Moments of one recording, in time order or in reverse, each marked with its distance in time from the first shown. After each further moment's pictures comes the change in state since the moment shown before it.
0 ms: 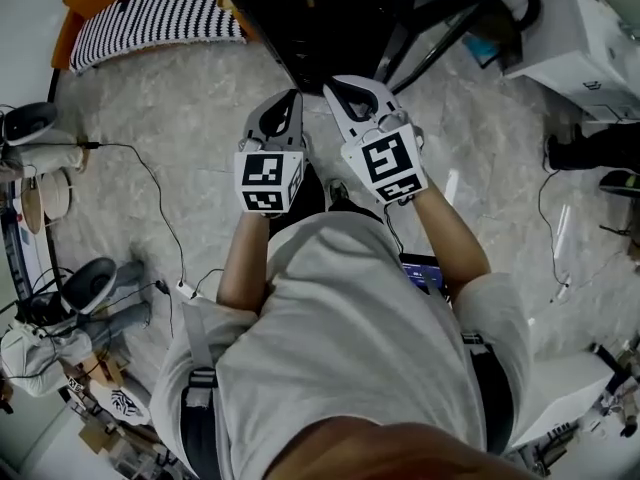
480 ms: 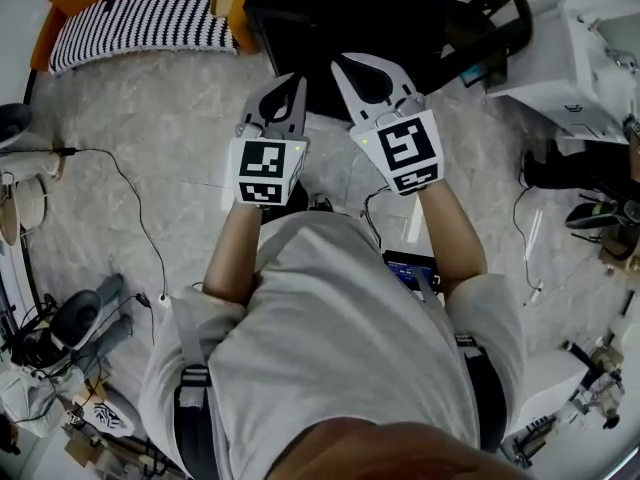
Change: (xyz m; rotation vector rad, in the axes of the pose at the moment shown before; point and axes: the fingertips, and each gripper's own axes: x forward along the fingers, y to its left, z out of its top) left arm 0.048 0.075 0.056 0.007 -0.085 -0.058; right arm 0.079 -0.051 0.072 -0.049 -0.014 -0.036
